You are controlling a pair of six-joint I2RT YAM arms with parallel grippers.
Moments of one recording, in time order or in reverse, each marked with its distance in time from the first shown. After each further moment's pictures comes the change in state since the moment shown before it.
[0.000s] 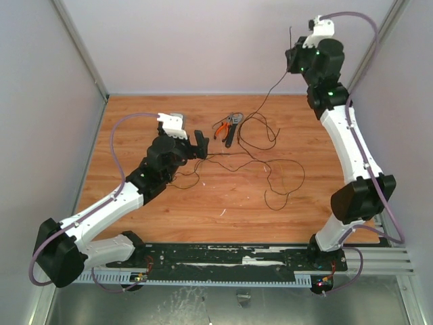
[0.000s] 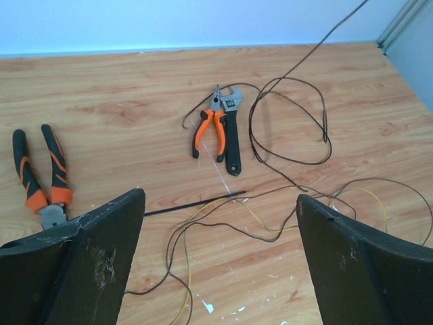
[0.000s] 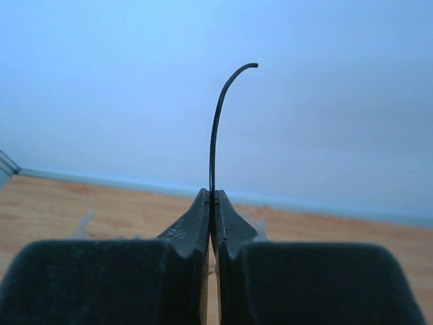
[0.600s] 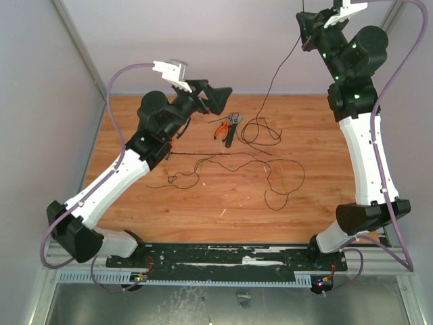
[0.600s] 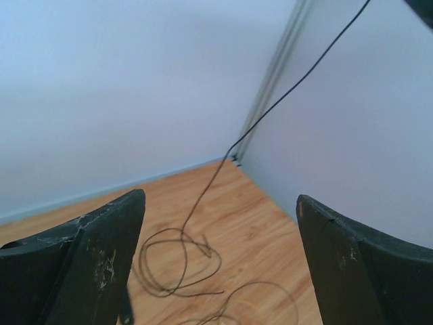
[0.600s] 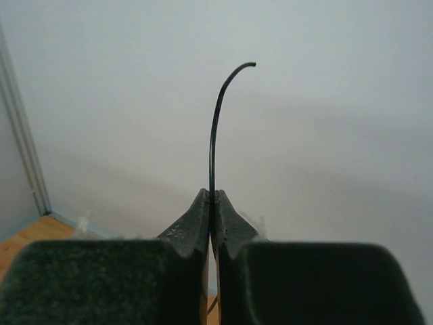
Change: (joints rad) left arm 0.055 0.210 0.504 0.070 0.344 -0.063; right arm -0.002 -0.107 0.211 0.092 -0.187 -0.145
